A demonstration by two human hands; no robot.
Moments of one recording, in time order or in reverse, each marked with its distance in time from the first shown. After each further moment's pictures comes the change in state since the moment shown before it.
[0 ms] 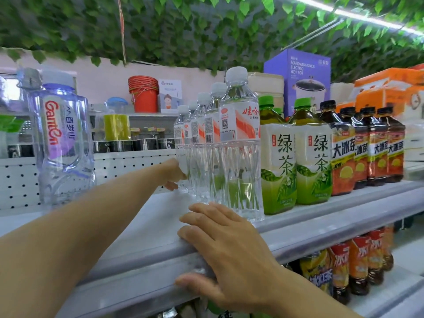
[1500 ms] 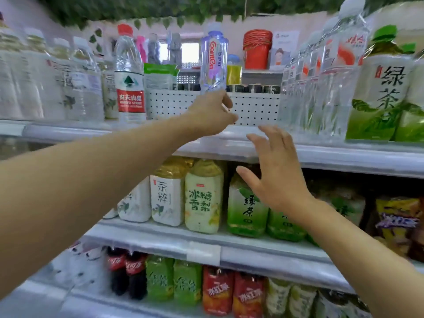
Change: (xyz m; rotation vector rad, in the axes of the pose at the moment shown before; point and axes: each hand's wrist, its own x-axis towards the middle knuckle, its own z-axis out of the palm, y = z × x) left_hand -0.317 -0.034 -0.038 0.093 0.491 0.098; right_hand -0.026 -0.084 0.002 0.270 0.156 0.150
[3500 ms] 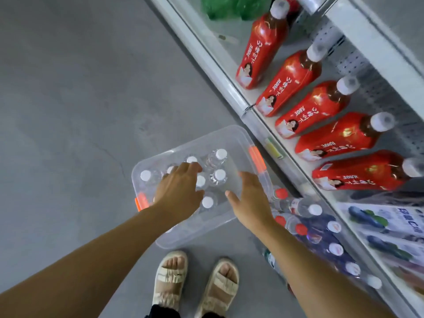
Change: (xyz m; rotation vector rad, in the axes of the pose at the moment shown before) left_hand -0.820 -0.609 0.269 0.196 -0.518 -1.241; right_hand -0.687 -0.441 0.544 0.569 -1.460 0.088
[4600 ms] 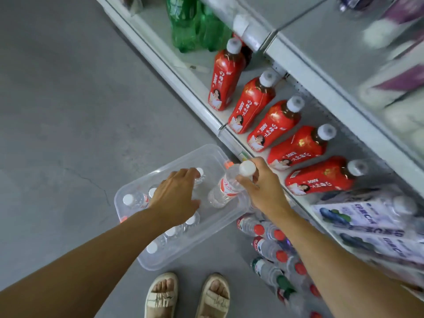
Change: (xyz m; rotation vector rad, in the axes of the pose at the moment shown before) left_hand 0.001 0.050 -0.033 0.028 -0.014 0.176; right_hand 0.000 0.016 -0.100 0.422 0.227 -0.158
